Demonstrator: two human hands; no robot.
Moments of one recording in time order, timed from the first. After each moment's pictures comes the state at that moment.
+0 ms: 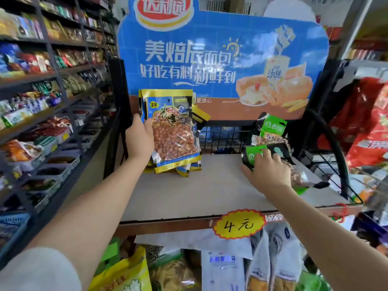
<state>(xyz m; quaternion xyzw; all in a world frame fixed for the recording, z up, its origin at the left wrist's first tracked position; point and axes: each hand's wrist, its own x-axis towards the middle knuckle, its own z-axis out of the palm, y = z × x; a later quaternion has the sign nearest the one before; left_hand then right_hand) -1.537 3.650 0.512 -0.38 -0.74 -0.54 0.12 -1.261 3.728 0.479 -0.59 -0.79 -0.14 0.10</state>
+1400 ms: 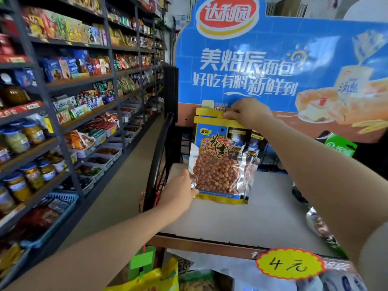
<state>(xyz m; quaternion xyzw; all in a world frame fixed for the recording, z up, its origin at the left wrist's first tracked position) -1.529 3.599 0.451 -0.47 -0.85 -0.23 -0.01 -1.440 3.783 0.605 -0.34 -0.92 -0.05 0.18</state>
